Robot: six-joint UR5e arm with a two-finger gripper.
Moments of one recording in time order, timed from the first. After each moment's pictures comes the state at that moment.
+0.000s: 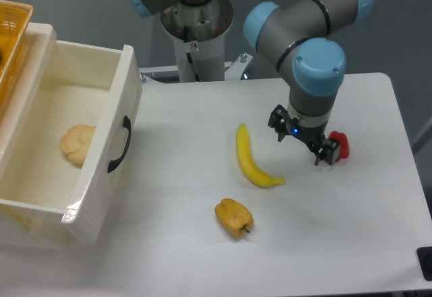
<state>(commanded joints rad) 2.62 -1.95 -1.49 -1.25 1.62 1.29</state>
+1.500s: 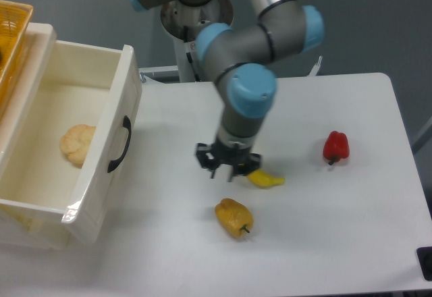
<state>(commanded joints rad) 2.37 -1.90 -1.63 -1.20 1.29 0.46</state>
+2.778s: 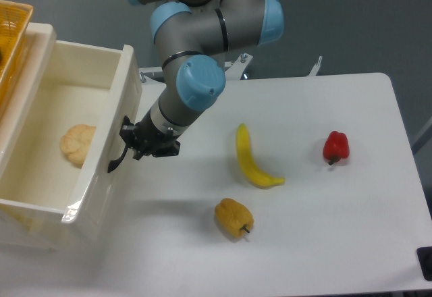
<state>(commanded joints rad) 2.28 -1.83 -1.62 -1.40 1.05 0.46</state>
